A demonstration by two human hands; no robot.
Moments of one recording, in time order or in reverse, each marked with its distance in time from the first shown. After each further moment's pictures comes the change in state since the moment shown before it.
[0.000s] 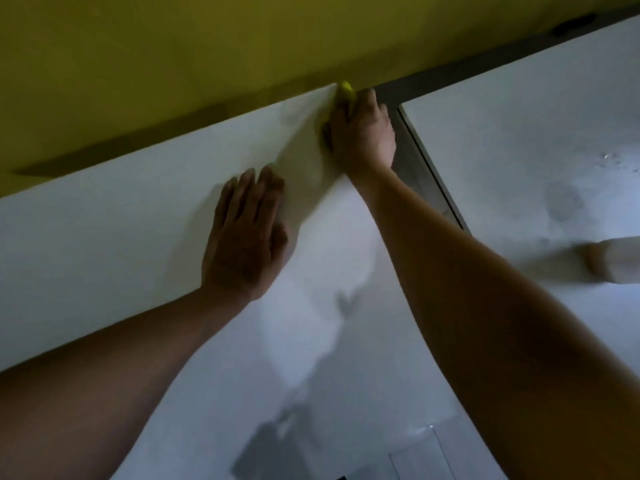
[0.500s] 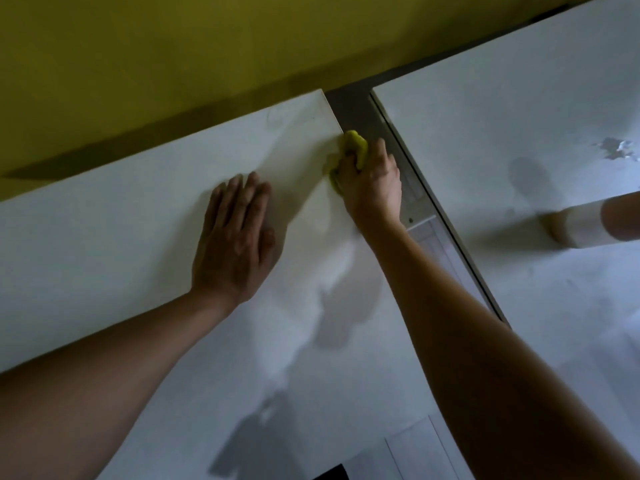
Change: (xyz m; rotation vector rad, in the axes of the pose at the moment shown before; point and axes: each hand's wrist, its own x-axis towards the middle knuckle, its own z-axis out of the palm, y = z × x) left_hand -0.029 0.018 0.001 -0.027 -0.001 0.049; right_hand -0.085 0.064 -0.039 0.085 0.013 0.057
